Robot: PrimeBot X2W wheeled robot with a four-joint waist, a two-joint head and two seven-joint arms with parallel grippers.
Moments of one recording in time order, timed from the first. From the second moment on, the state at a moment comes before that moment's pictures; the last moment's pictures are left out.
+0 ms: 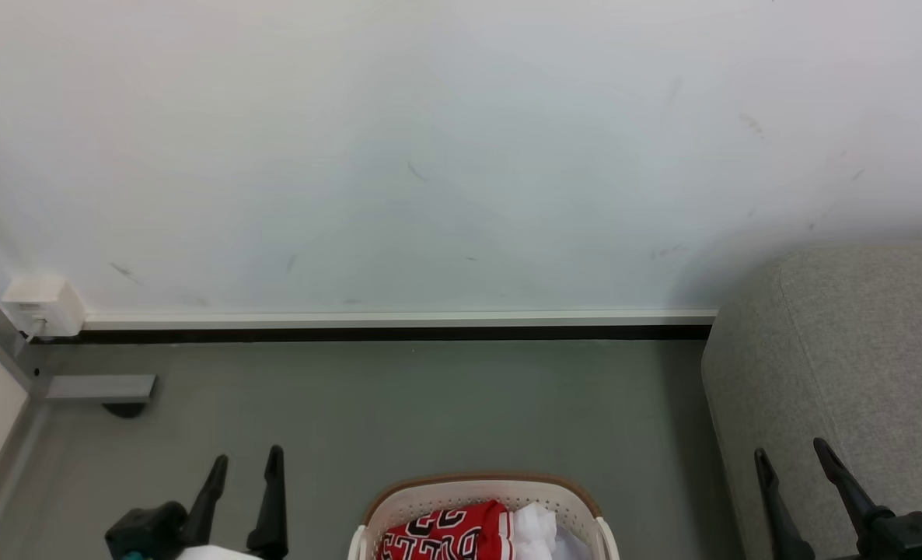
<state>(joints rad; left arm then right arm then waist) -0.06 0.04 0.00 0.31 -0.30 -0.08 -0.21 -0.01 -0.13 0.07 0.22 0.20 0.13 -0.21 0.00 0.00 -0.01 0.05</state>
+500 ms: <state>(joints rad) -0.05 0.04 0.00 0.32 -0.17 -0.07 -0.24 0.00 -0.12 0.05 0.23 0.10 0.13 -0.24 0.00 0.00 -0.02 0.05</state>
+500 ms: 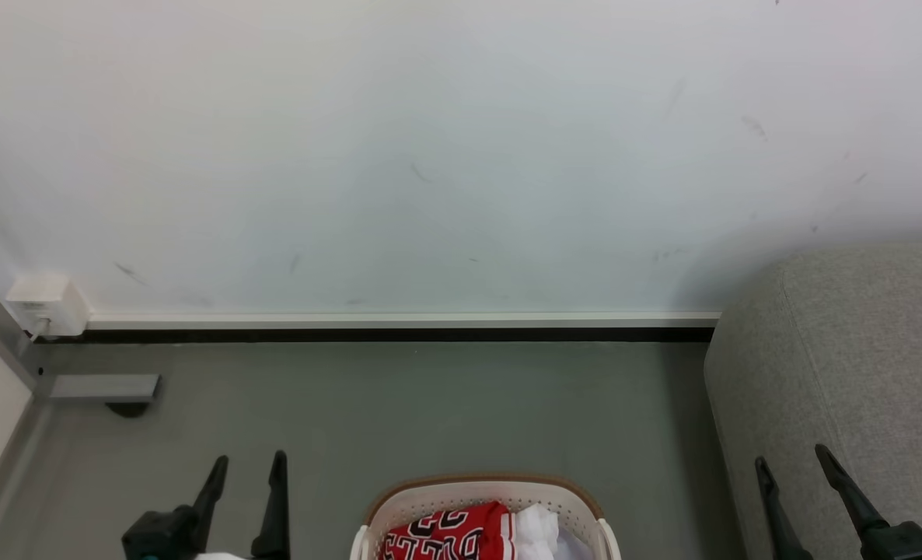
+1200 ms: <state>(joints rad) -0.04 0.05 0.02 0.34 -0.08 -0.06 -0.26 0.01 -0.09 0.00 0.27 0.11 0.13 -0.26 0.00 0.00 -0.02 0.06</state>
